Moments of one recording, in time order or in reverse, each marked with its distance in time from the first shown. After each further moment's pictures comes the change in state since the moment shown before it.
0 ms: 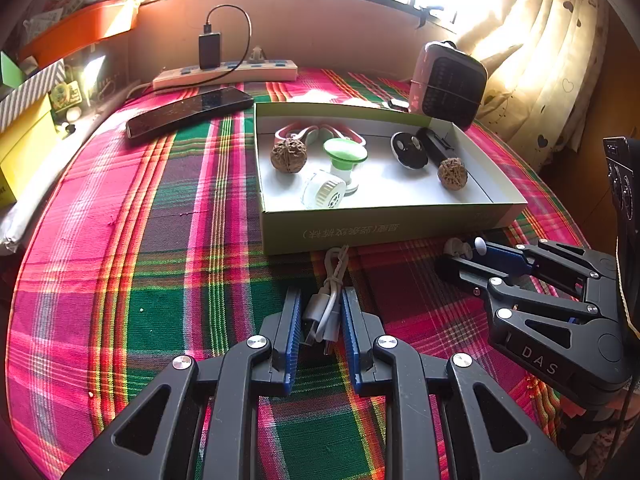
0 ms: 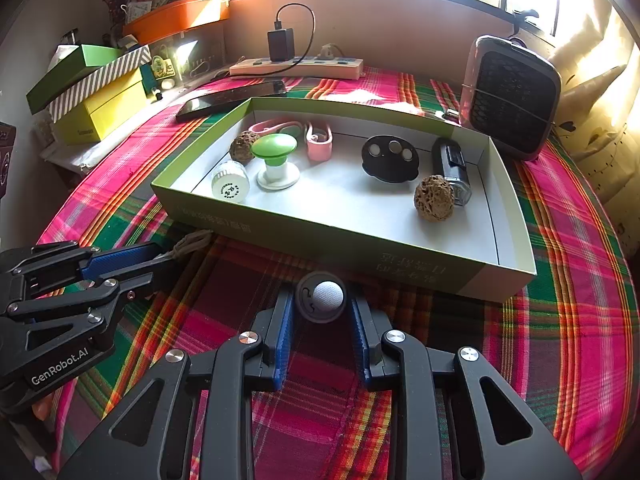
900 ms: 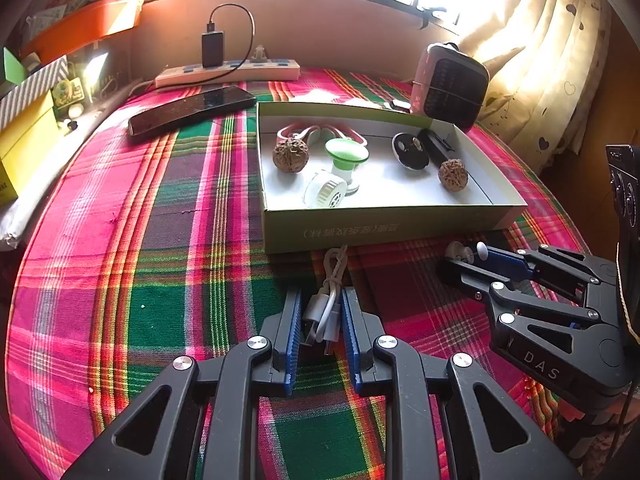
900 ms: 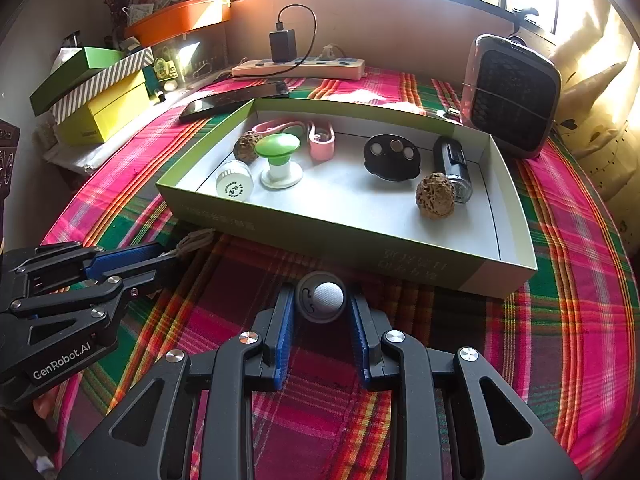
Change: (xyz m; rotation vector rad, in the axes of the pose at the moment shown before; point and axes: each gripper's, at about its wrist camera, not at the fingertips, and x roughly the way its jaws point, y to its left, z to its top) left arm -0.002 0.000 -0.001 -0.011 -0.001 -0.002; right arm -0.003 0.003 -0.003 0.008 -0.004 0.013
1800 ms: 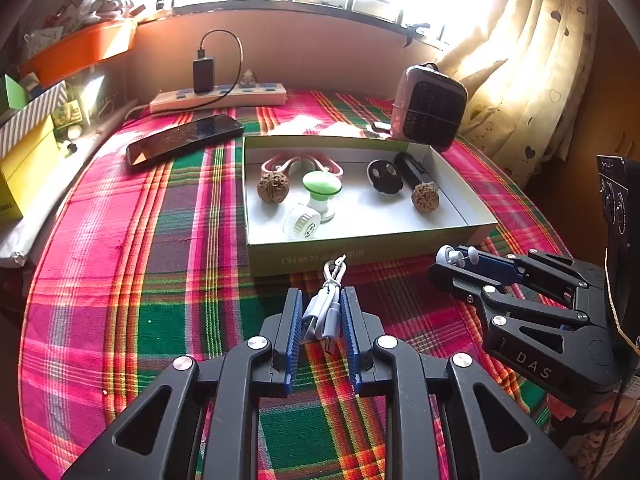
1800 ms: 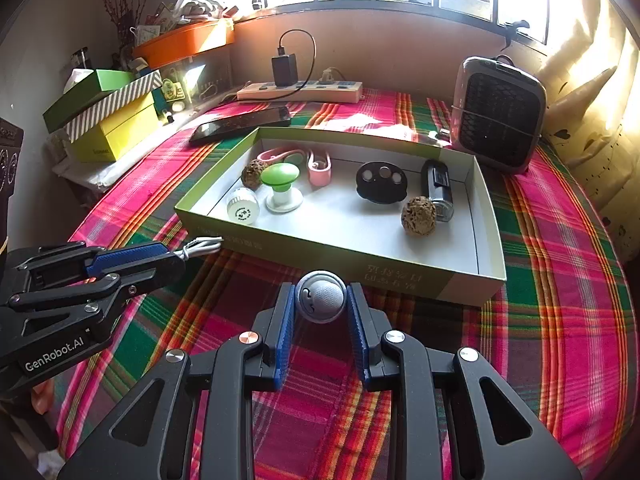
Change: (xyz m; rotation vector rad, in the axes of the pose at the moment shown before) left arm -0.026 -0.013 0.011 0.022 -0.054 -0.025; right arm -0.027 -0.005 0.004 0.008 -0.069 0.017
